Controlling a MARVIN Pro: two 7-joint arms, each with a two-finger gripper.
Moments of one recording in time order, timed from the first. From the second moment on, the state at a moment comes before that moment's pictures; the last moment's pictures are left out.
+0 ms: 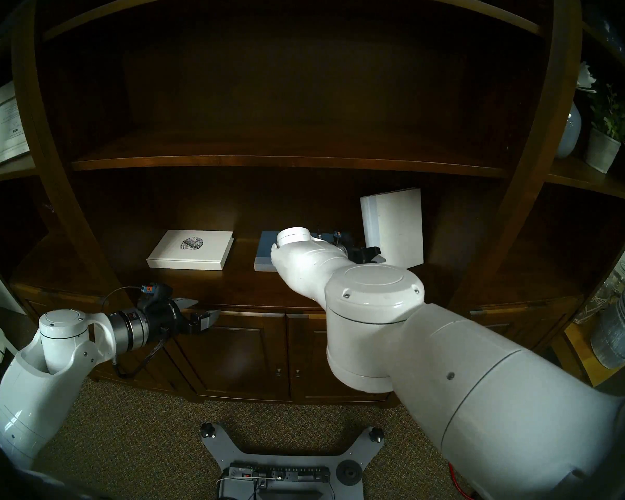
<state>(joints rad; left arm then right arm) 1.99 -0.89 -1.70 -2.01 -0.67 0.58 -0.36 -0.47 -1.86 -0.10 -0.09 1.67 0.62 -1.23</state>
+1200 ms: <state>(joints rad) 1.99 -0.89 -1.70 -2.00 -0.67 0.58 -0.36 -0.44 -1.86 -0.11 -0.11 1.71 0.61 -1.22</state>
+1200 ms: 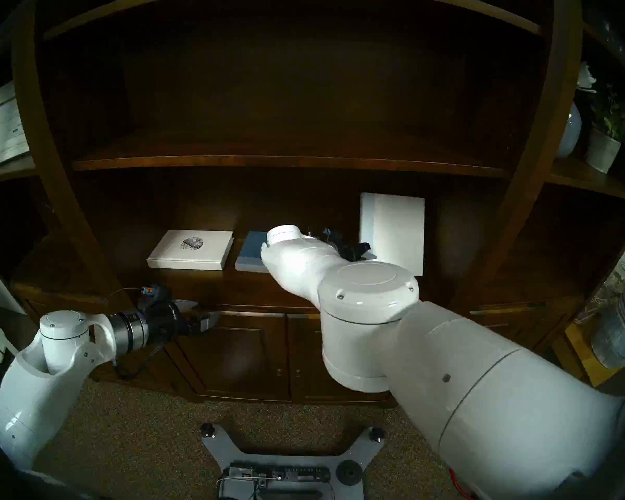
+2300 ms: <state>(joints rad) 1.99 -0.89 -1.70 -2.00 -0.67 0.59 -0.36 -0.39 -1.90 -0.11 -0.10 1.77 0.59 -1.24</state>
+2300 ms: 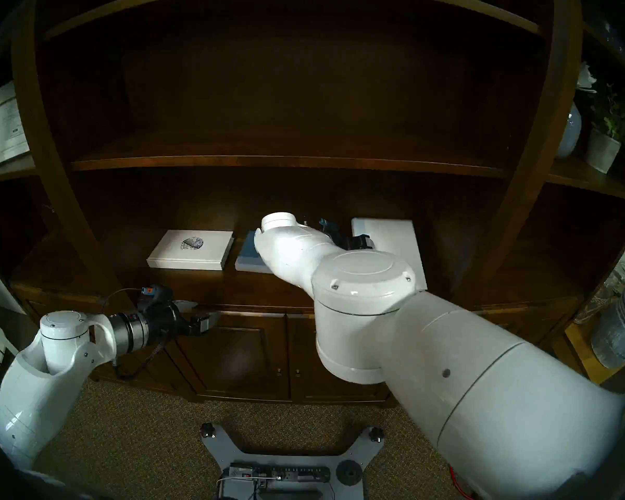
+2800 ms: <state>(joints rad) 1.99 -0.89 -1.70 -2.00 -0.67 0.59 -0.36 -0.36 -1.93 -0.12 -0.11 1.77 0.59 -1.24</state>
